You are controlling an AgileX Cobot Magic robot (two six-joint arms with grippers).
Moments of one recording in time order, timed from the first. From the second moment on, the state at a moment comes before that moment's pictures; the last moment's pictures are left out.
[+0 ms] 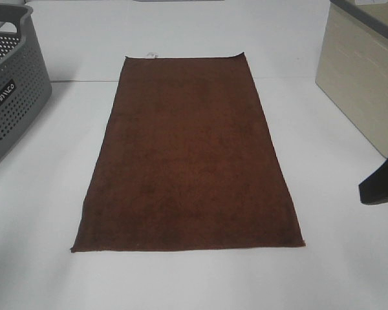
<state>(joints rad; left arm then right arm) 0.04 0.96 -0.44 -0.83 0.66 0.32 0.01 1.02 -0.61 0.43 0.88 -0.16</state>
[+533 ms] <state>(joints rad) 0.04 1.53 -0.45 -1.39 0.62 1.01 0.01 1.44 -0.61 0.81 0.69 -0.57</state>
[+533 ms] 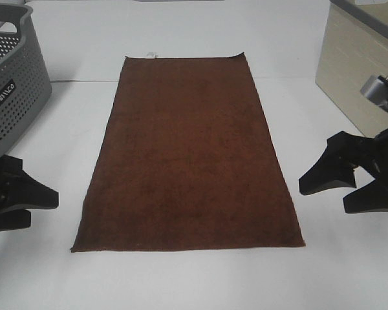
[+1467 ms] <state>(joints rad) -0.12 1.98 -0.71 -1.61 0.65 1.21 0.12 1.89 -0.74 1.06 0.60 -0.89</state>
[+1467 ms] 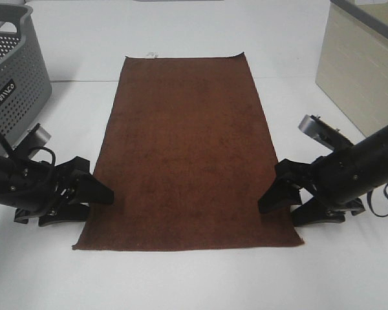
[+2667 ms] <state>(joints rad) -0.16 1.86 -0.62 -1.52 0.58 1.10 0.15 1.77 -0.72 0.84 0.59 -0.49</state>
